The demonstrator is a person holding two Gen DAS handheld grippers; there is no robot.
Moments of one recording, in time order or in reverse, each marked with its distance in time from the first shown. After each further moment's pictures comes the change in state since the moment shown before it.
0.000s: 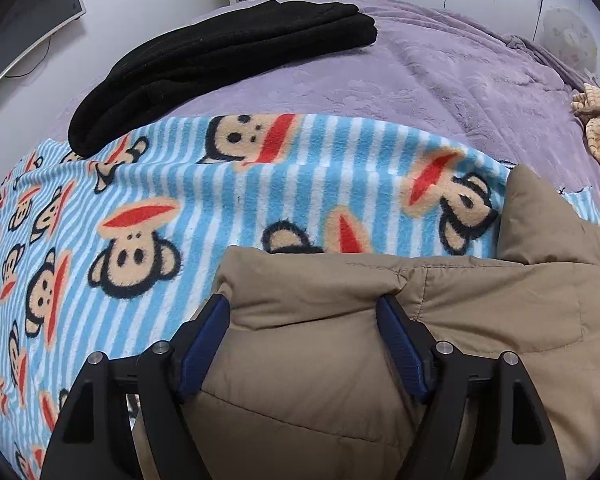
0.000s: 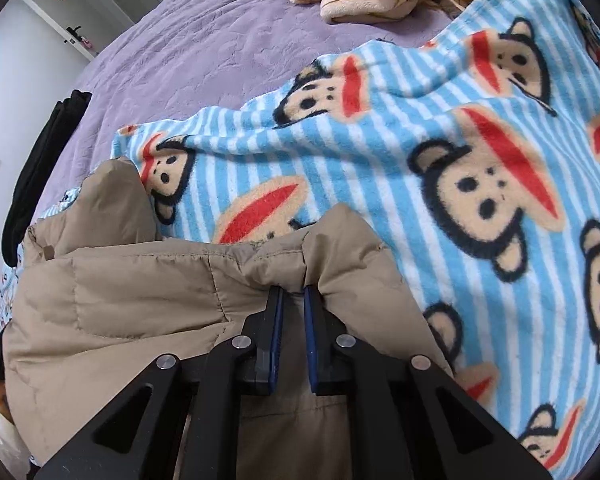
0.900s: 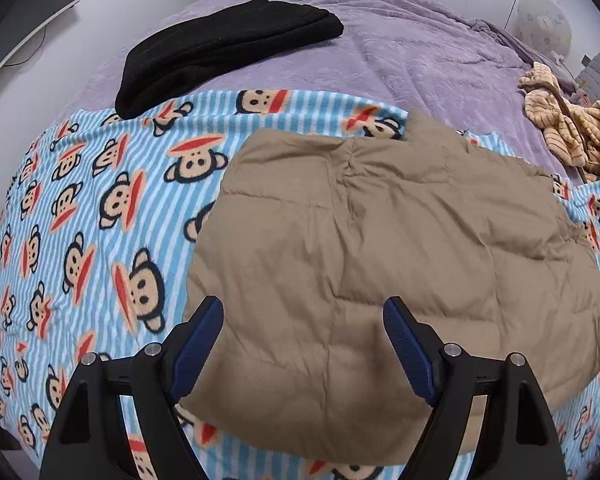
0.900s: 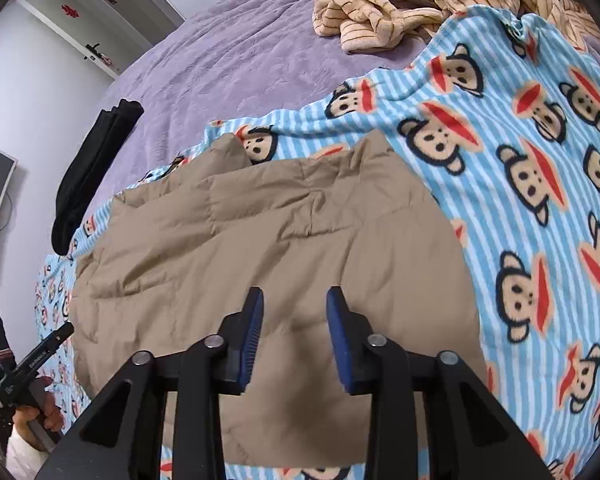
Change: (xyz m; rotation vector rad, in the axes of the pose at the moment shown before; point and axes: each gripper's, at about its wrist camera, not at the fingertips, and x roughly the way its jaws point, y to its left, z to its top) left arm -0.155 0.014 -0.080 0.038 0.116 -0.079; right arm -0.123 0.042 -0.077 0.062 -0.029 0.085
